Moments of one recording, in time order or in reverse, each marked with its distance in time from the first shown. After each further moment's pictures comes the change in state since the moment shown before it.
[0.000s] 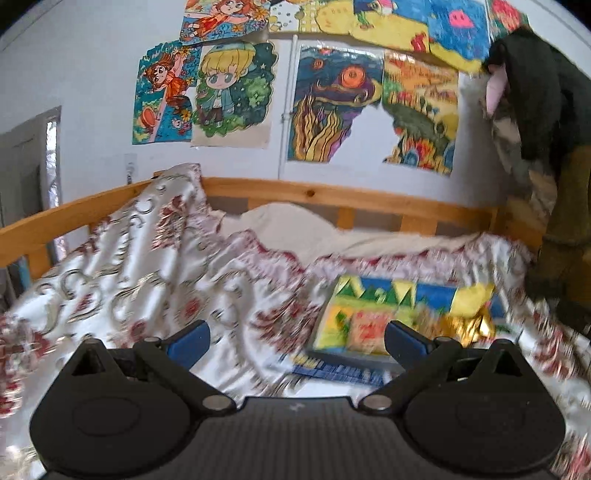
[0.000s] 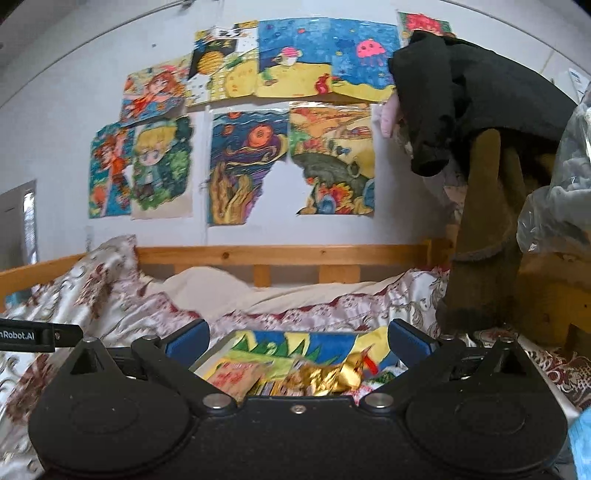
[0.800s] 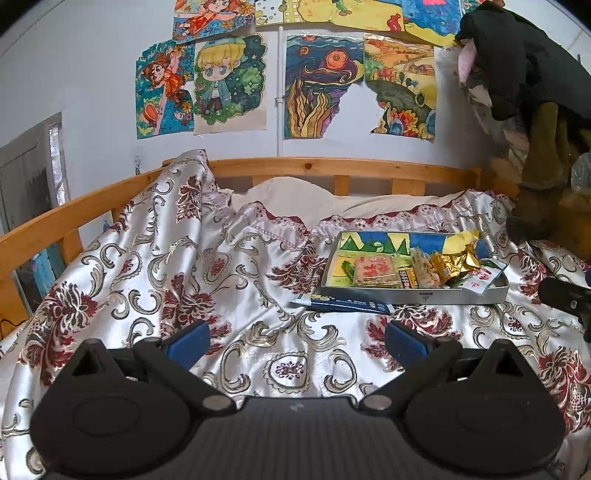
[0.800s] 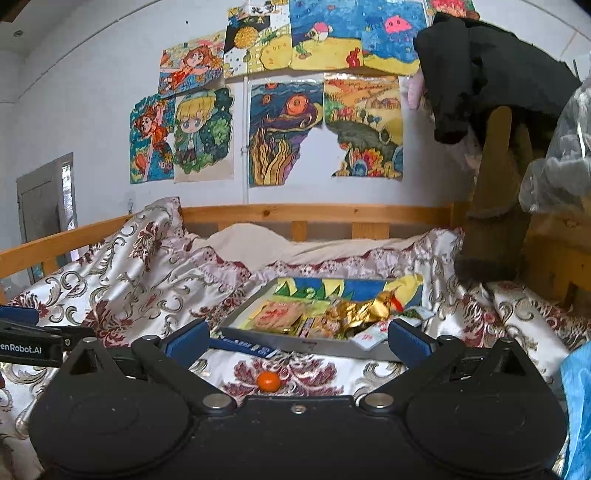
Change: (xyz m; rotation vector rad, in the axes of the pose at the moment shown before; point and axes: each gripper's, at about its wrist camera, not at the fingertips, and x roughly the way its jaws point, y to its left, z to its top) left arm -0.076 0.019 -0.045 0.081 0.054 -0.006; right arm -0.074 0.020 -0.023 0.017 0.134 0.109
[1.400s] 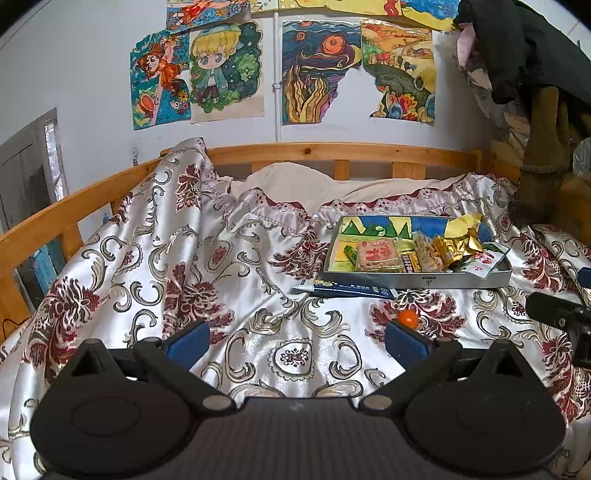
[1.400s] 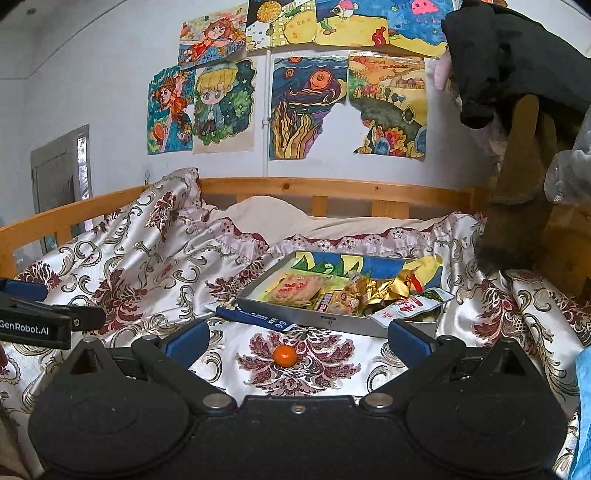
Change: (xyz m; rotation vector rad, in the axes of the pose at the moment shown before) left arm 0.006 0.003 0.002 0.026 0.052 0.000; right arm 0.010 0.014 -0.005 -0.059 0.075 0.034
